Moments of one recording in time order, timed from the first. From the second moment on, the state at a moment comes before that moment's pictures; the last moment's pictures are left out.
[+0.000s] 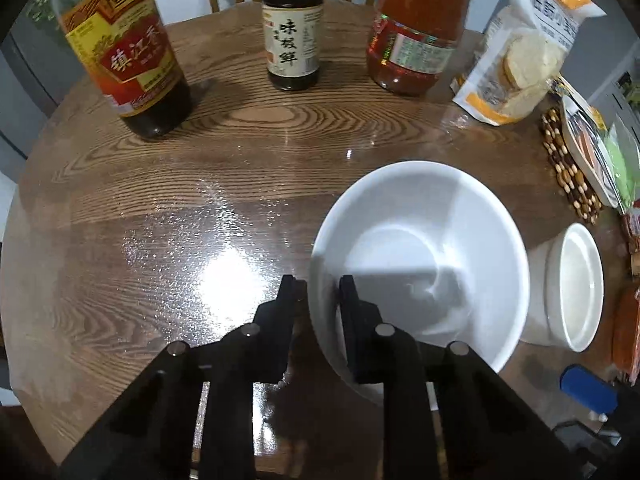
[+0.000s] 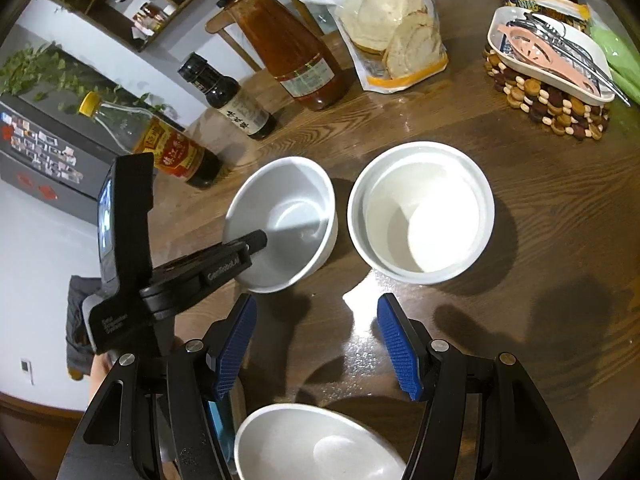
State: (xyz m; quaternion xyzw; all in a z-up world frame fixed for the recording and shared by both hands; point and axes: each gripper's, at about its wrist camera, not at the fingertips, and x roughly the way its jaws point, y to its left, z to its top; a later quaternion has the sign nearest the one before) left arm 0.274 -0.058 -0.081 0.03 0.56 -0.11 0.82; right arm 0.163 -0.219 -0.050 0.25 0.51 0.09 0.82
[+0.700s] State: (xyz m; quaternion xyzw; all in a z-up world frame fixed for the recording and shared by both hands) left arm 0.208 -0.049 -0.080 0.10 0.58 -0.16 0.79; right arm 0.180 -0.190 -0.080 0.20 0.55 0.09 0.81
